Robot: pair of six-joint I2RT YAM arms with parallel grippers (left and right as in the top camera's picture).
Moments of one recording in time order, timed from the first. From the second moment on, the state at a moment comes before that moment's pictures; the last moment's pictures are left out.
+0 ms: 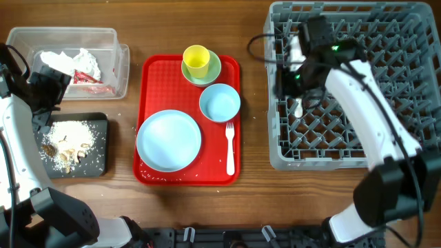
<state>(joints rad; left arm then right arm) 0.50 1.60 1.48 -1.06 0.08 -0.68 0.26 1.74 1.53 -1.14 -0.19 0.21</state>
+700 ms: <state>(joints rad) 0.50 1.60 1.48 -1.06 0.08 -0.68 0.87 1.81 1.21 -0.81 0.09 0.76</state>
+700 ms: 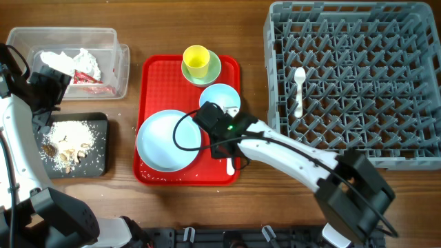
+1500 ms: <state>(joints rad) 0.50 1.60 1.48 -1.06 0.08 -0.68 0.87 1.94 1.23 -0.77 0.11 0.81</state>
